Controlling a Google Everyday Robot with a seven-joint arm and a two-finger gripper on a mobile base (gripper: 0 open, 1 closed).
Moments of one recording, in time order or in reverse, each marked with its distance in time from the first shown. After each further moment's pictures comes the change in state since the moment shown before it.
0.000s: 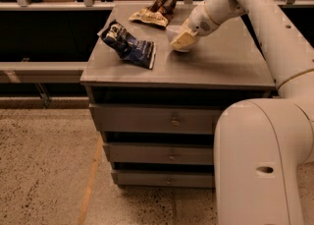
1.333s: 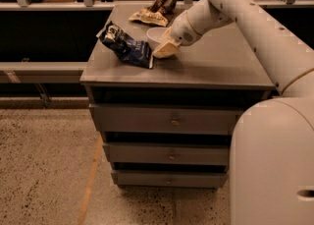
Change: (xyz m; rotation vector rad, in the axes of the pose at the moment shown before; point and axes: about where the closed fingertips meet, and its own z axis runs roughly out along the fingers) arm -0.032 0.048 0.036 -0.064 -0.057 -0.074
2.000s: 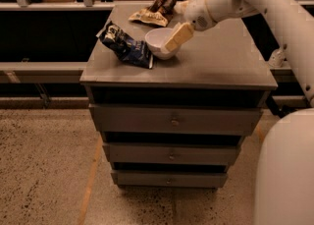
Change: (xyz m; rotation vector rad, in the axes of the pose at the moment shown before) arm -0.030 -0.020 -0.062 0.154 -0.139 0.013
